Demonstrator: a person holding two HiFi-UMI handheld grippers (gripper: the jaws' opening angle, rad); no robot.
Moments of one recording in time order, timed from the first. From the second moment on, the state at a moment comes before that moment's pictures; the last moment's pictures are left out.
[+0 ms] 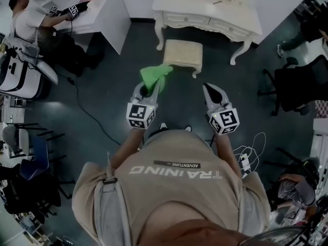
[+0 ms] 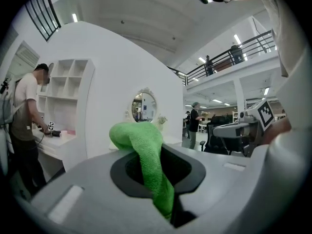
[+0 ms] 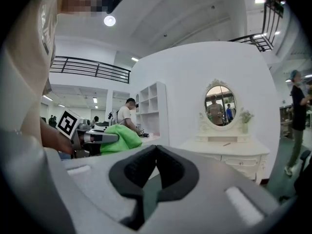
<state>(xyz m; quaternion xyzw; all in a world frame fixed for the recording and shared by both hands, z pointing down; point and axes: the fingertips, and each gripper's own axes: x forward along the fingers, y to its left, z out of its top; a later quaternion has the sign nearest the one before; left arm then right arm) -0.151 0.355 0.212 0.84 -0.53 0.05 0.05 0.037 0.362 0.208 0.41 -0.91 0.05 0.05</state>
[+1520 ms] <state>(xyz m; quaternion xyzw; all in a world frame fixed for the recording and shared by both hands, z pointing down) -0.221 0.204 0.273 0.83 -0.54 0.04 0.12 0.002 0.205 0.268 0.45 -0.88 0.11 0.07</state>
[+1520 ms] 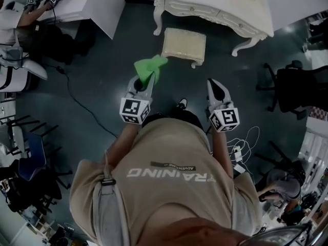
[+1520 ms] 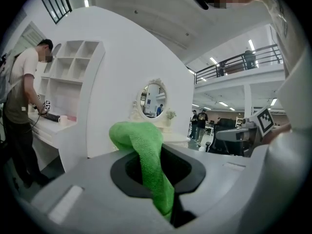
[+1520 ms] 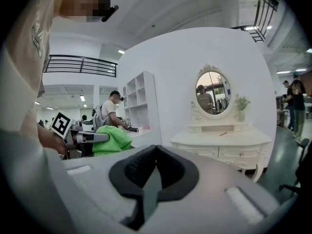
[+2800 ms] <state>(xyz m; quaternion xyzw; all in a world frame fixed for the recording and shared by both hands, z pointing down) -0.141 0.031 0.285 0.82 -0.57 0.08 0.10 0.067 0.031 0.293 0.39 -0.91 0.11 0.08</state>
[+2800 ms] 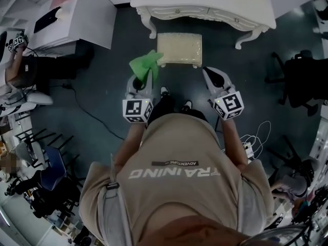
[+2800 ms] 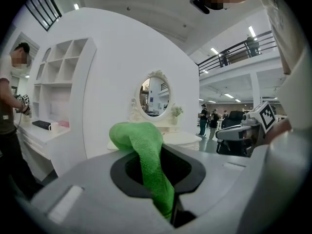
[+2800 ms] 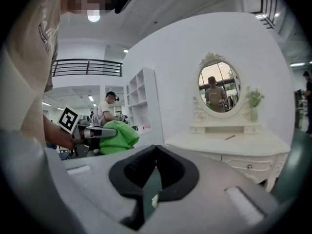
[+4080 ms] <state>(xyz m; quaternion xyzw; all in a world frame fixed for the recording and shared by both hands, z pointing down) -0.200 -0.090 0.334 0.86 -0.49 0.09 0.11 0.012 -0.071 0.302 0.49 -0.86 0.12 0.08</state>
